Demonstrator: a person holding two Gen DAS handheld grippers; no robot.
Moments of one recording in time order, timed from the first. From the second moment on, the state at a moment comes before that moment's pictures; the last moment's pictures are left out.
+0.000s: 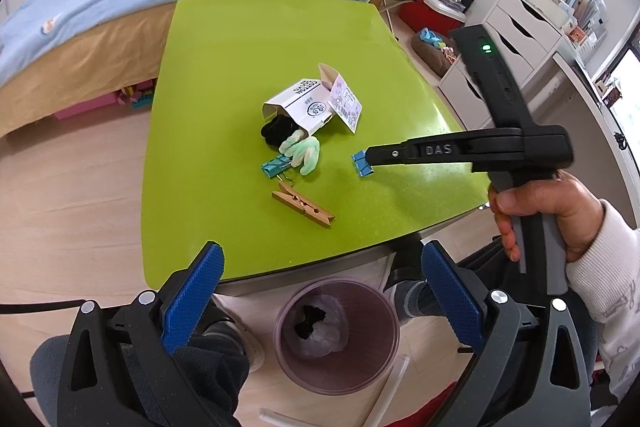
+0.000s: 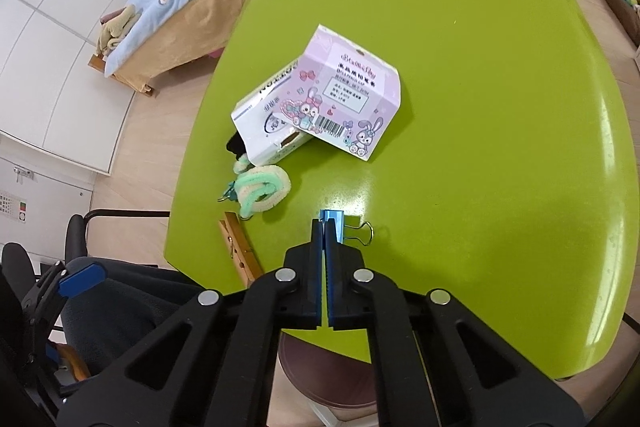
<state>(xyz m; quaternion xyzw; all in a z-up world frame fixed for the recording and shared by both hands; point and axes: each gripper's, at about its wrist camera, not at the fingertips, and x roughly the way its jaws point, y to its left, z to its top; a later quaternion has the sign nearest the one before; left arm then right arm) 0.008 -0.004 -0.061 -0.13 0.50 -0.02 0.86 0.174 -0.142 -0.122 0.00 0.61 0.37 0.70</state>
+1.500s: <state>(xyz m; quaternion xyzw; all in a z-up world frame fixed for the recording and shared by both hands) 0.068 -0.004 -0.129 -0.21 0.56 0.08 0.80 0.166 -0.166 -0.102 -0.02 0.57 0.36 0.73</state>
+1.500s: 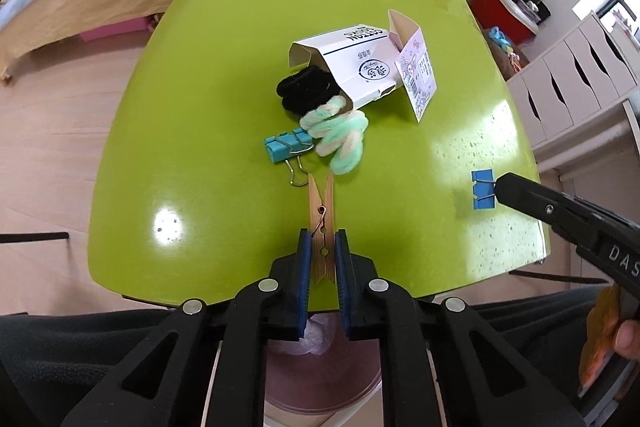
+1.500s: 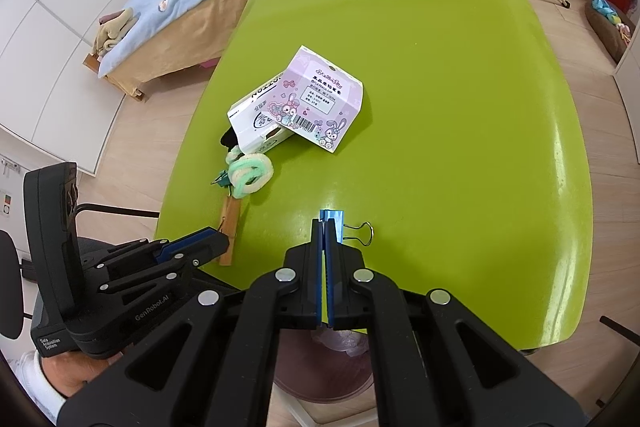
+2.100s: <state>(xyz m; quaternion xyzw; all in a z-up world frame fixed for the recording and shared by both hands) 0.035 -0.007 -0.074 -0.14 0.51 0.01 0.85 0.121 -0.183 -0.064 -0.05 0.54 0.39 0.75</state>
